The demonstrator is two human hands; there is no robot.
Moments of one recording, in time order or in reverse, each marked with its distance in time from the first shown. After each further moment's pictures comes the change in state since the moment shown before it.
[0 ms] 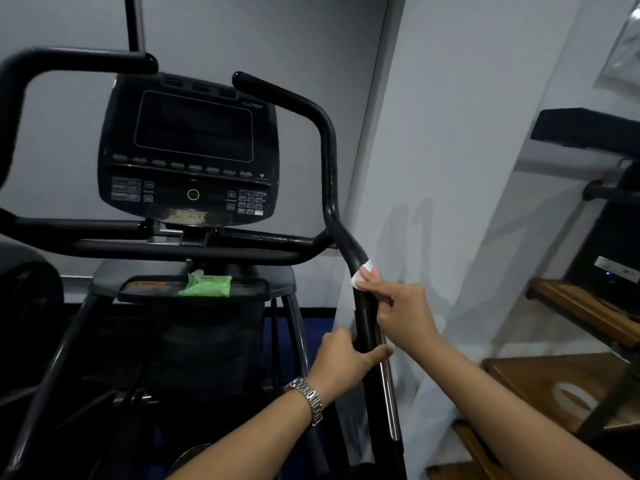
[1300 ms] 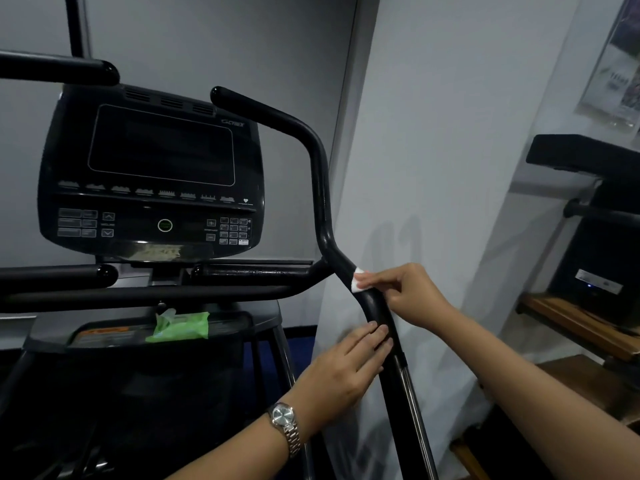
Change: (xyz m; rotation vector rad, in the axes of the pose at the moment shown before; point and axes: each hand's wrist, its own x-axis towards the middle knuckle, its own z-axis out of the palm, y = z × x) left_hand 0.063 -0.043 -0.051 0.725 0.337 1.263; right_hand 0.092 0.004 -0.004 -0.039 -0.165 0.128
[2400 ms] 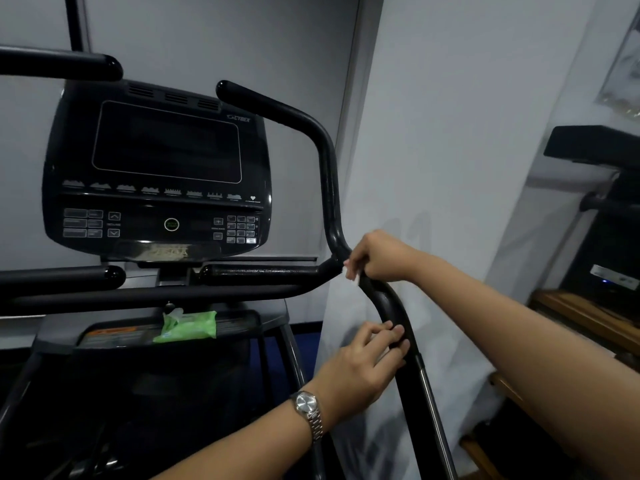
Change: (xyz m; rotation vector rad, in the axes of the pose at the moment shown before) left_hand 0.009 -0.005 0.013 -0.160 0.094 -0.023; right_hand 0.075 -0.037 0.006 -0.463 -0.359 -0.056
